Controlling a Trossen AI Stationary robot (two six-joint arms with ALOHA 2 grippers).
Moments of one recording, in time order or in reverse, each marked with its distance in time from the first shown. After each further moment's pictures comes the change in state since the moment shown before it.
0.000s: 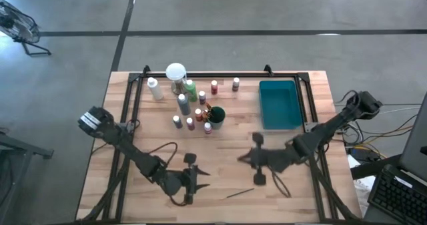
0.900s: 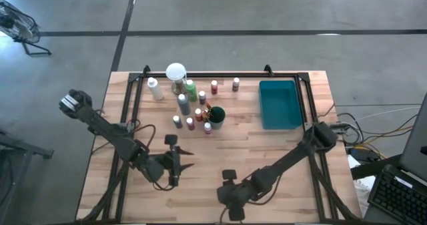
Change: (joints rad) left arm -0.004 -0.393 -0.052 -0.469 -0.130 0.001; right arm 0.045 0.693 0.597 -0.263 -0.330 0.150
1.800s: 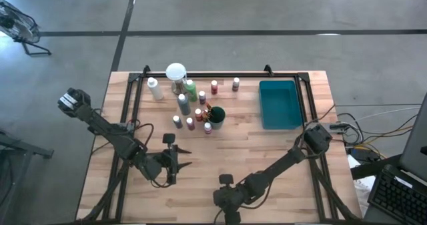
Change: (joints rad) left arm 0.000 -0.038 -0.067 0.035 -0.001 -0.027; right arm -0.006 0.130 0.049 0.048 -0.053 0.040
